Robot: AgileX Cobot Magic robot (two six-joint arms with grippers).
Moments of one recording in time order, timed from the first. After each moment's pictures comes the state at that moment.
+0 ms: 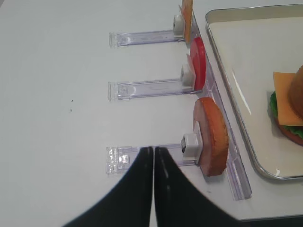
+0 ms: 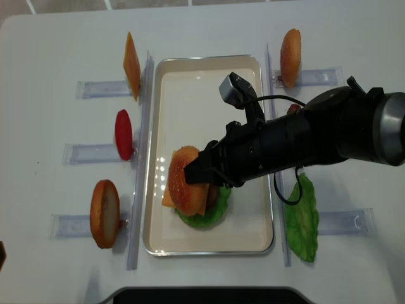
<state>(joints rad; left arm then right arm) 0.04 -0.01 -0.48 -0.04 1.11 0.09 0.64 1.74 -0.84 1.72 0.75 -1.18</state>
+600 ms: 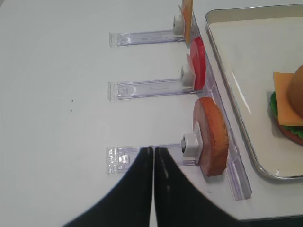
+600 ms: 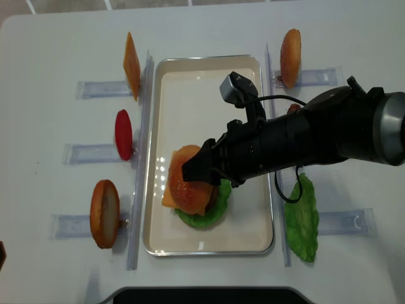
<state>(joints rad) 0.04 -0.01 -0.48 -0.04 1.11 0.09 0.64 1.74 -0.84 1.72 0.72 -1.22</state>
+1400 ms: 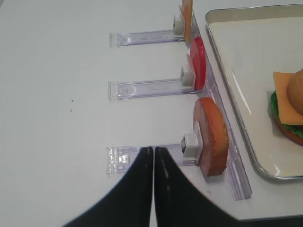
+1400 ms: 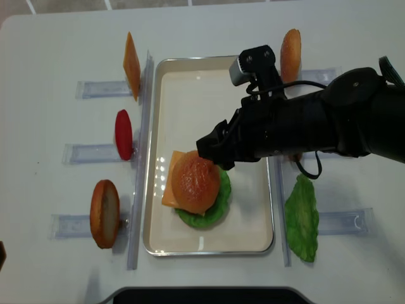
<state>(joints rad) 0.04 -0.01 -0.48 -0.04 1.11 0.09 0.64 1.58 -0.84 1.50 0.47 -1.23</state>
